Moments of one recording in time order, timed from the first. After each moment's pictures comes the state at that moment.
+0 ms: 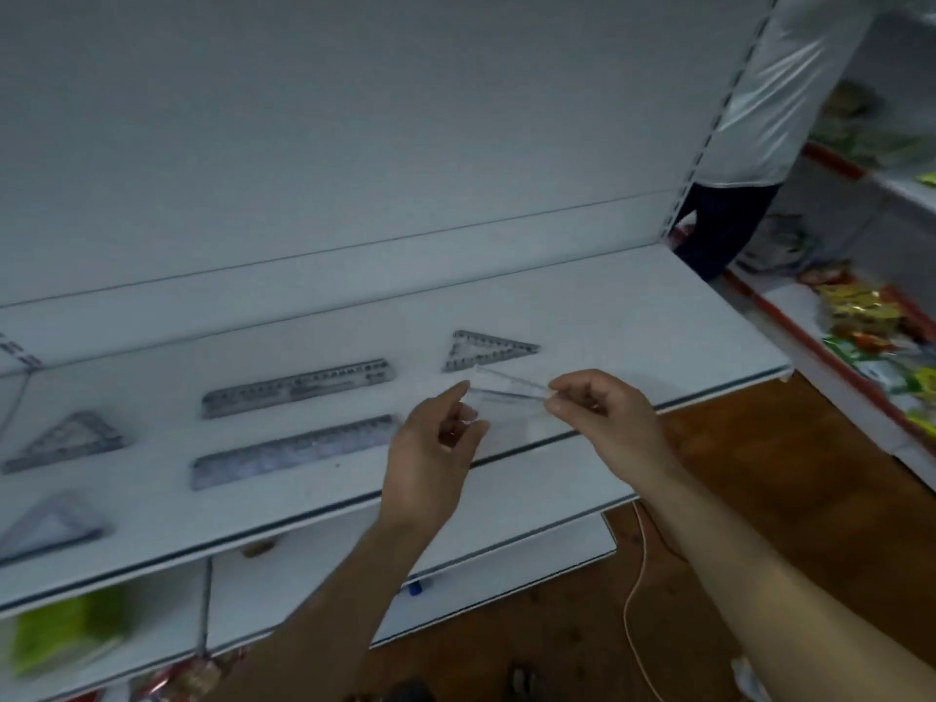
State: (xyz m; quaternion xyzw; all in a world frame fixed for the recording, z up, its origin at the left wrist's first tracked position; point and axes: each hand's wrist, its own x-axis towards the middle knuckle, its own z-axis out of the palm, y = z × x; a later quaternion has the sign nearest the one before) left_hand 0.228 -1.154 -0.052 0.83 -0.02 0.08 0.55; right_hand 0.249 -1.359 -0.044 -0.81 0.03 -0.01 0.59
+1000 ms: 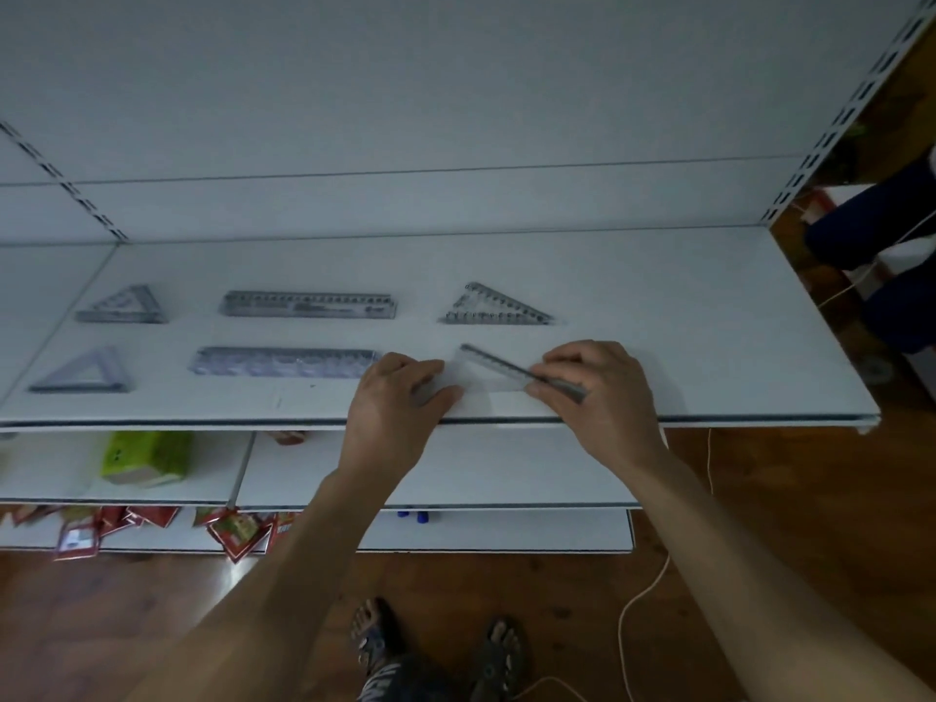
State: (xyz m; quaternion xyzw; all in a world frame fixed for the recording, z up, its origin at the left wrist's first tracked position) left_hand 0.227 -1.185 -0.061 0.92 0.13 0.10 0.34; right_hand 0.300 -1.400 -0.083 -0.90 -0.25 -0.12 0.33
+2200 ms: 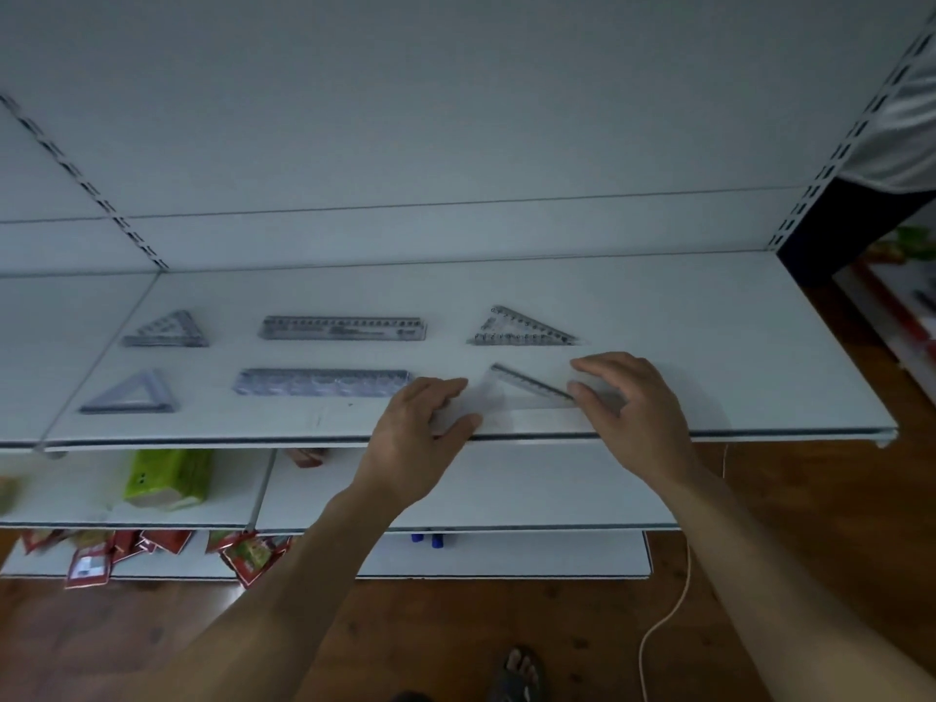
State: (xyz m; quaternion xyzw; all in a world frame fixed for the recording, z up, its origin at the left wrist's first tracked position) left_hand 0.211 -1.162 -0.058 0.93 0.05 0.08 0.37; right_hand 0.289 -1.399 -0.067 -0.90 -0.20 -0.08 0.38
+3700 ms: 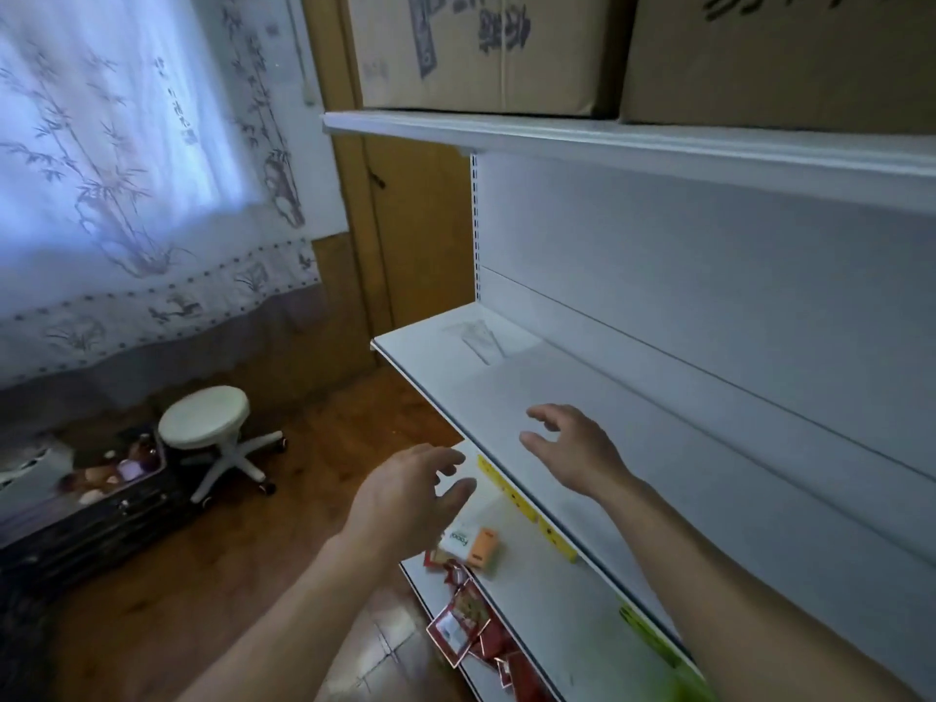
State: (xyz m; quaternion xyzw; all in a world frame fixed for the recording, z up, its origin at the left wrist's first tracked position) left_hand -0.099 -0.401 0.012 0.87 0.45 0.16 0.14; right_hand 0.113 -0.434 0.006 -0.76 -0.54 0.19 0.29
